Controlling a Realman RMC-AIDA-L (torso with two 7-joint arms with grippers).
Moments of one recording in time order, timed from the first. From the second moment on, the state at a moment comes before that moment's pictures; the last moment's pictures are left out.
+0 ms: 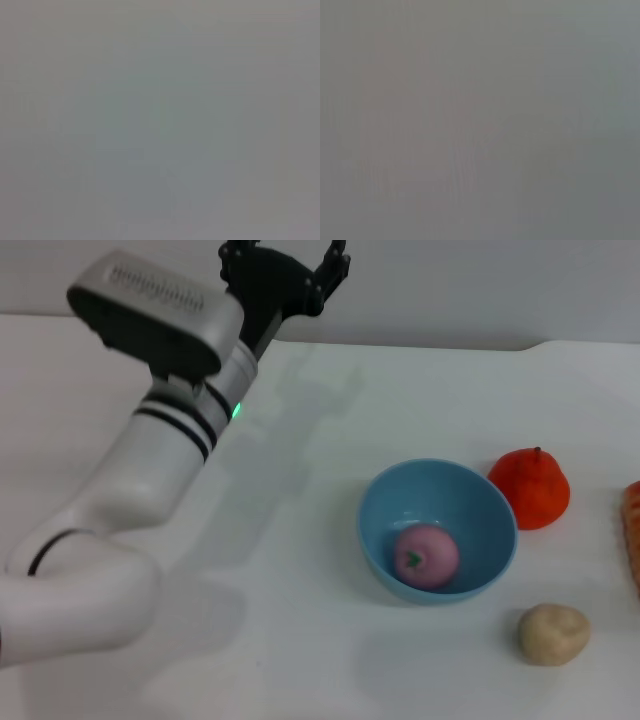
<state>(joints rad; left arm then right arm) -0.52 -2.08 2.32 0.68 2.19 -0.82 -2.79 0.34 2.08 -0.47 -0.10 -0.89 -1.29 0.50</state>
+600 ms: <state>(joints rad) -0.50 -2.08 2.46 0.64 2.14 -0.85 -2.86 0.33 2.08 -0.47 0.01 -0.74 -1.29 0.48</state>
